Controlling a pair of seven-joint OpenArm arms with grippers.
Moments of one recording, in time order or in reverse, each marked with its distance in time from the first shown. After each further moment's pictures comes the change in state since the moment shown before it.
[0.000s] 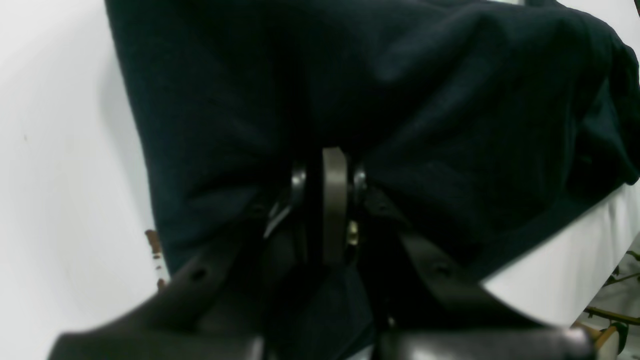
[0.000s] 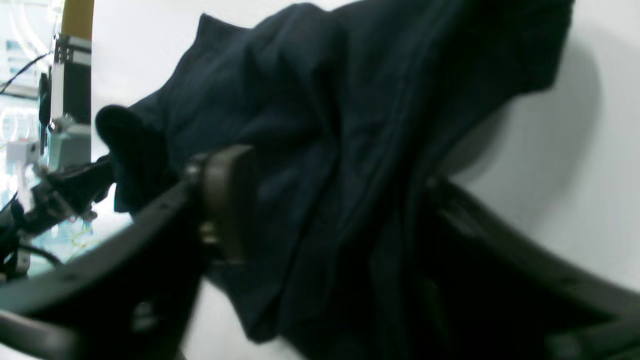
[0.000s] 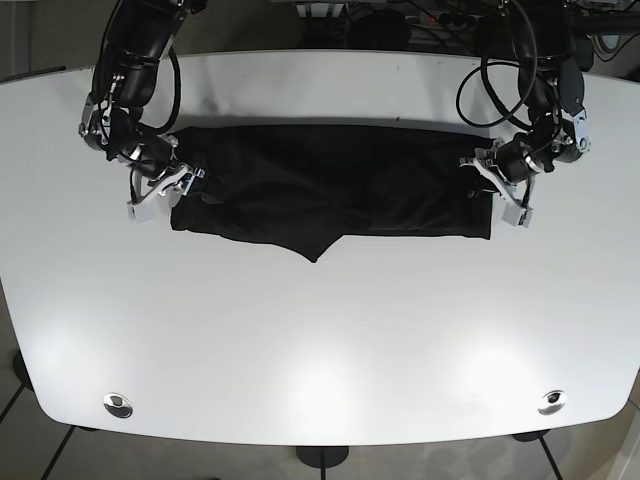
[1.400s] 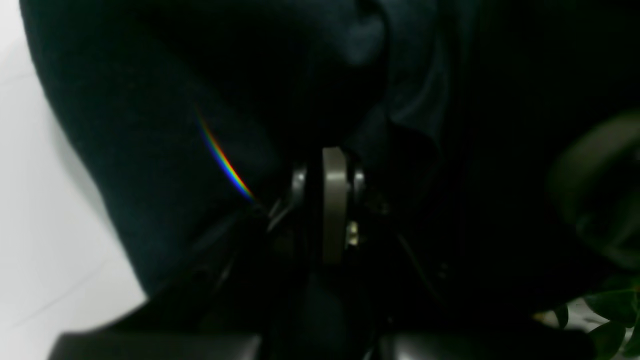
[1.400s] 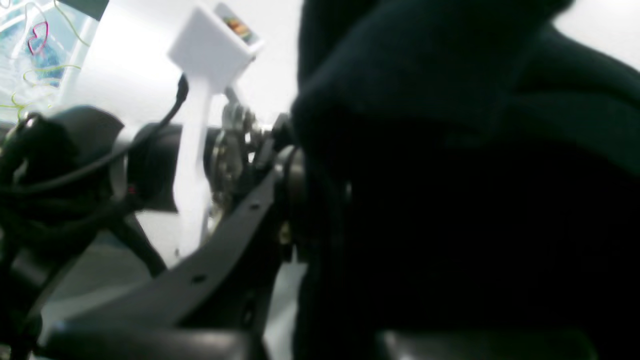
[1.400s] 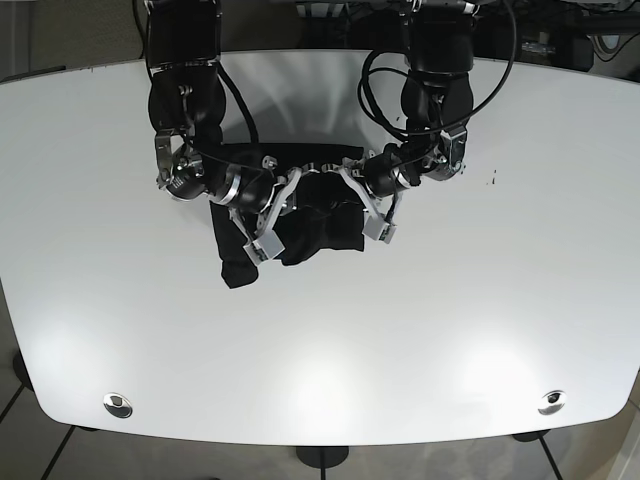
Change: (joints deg) left arm -6.1 22.1 12.2 -6.8 13.8 -0.7 -7.9; right arm 3.4 -4.3 -30.4 16.8 -8.5 -4.5 2.6
